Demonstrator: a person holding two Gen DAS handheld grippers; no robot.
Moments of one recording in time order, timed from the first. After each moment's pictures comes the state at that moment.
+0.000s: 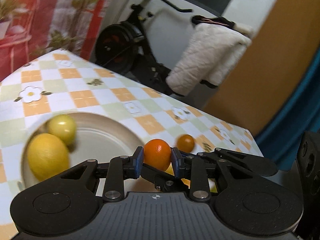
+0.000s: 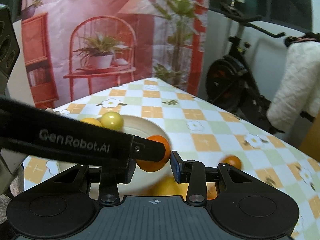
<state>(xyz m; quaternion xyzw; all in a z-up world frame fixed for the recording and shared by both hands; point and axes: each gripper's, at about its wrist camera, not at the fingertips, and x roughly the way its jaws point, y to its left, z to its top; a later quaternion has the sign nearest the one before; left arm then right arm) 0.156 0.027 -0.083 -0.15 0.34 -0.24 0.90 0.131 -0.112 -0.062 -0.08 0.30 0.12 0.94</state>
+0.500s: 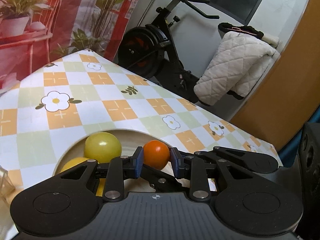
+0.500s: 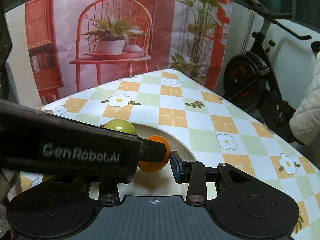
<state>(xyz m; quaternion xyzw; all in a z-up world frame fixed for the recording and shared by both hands) 0.195 0.056 -0.096 -0.15 0.34 -0.18 0.91 0.208 -0.072 -0.086 -0.10 0.34 0.15 0.92</state>
